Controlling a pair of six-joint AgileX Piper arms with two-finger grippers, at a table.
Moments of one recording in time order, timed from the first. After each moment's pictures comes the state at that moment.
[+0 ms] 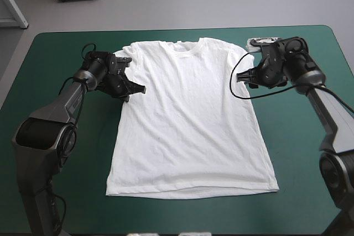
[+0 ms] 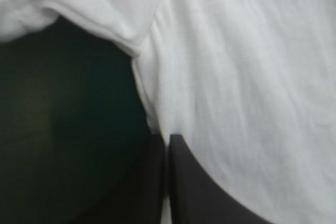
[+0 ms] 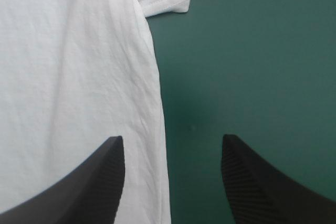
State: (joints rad) left arm -0.19 2.06 -1.68 -0.07 1.02 -0.03; right arm 0.22 1.77 -1.63 -0.08 1.08 0.18
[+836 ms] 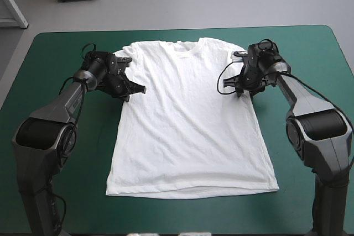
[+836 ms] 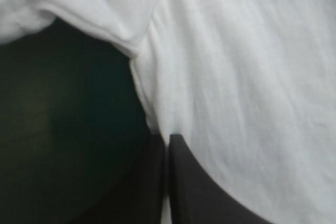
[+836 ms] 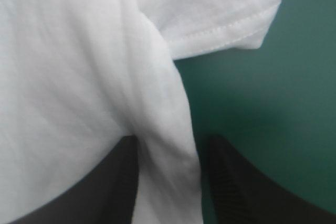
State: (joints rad) left arm -0.19 2.06 -1.68 -0.07 1.02 -0.02; right arm 0.22 2.15 -1.83 0.01 1.09 0.14
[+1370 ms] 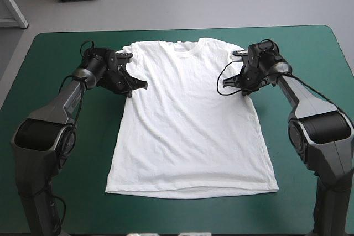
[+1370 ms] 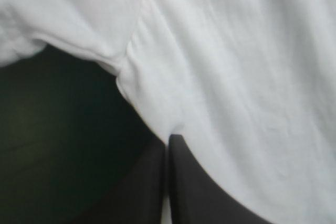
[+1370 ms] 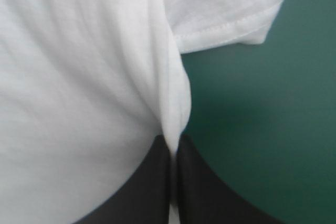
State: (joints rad) left arm -0.19 2.04 -1.73 -0.10 1.03 -0.01; right arm 0.22 2.09 -1.81 -0.01 1.08 0.12
